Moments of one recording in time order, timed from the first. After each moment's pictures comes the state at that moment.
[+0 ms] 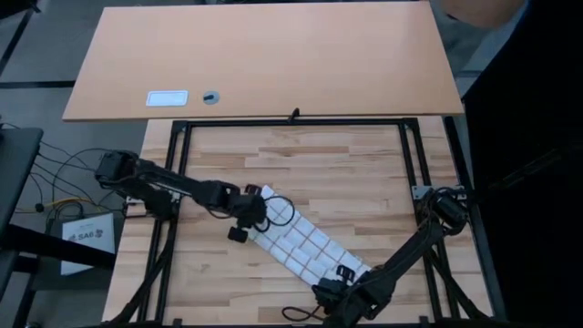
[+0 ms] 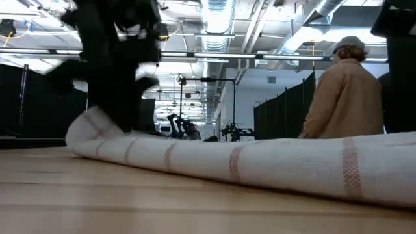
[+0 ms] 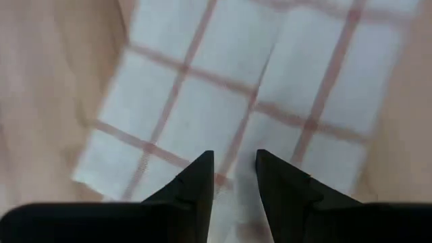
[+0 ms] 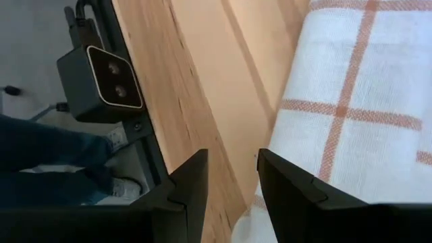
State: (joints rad) left arm -0.15 1.51 0.84 -0.47 -0.10 0.23; right arm 0.76 2.05 1.57 -0.67 0.24 1.09
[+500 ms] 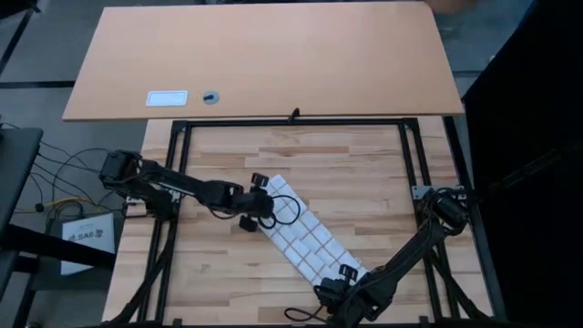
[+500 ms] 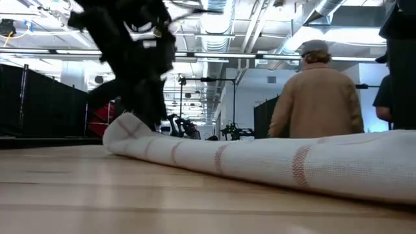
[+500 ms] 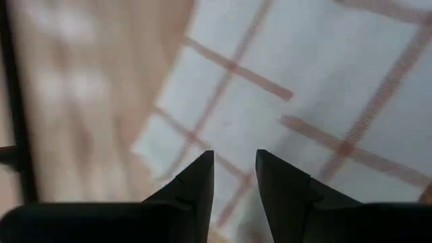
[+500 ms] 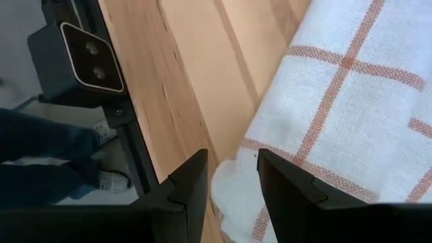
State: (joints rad) left arm -0.13 1.55 0.86 -0.34 -0.42 0.40; right arm 0.77 2.05 1.57 -0.73 0.24 1.10
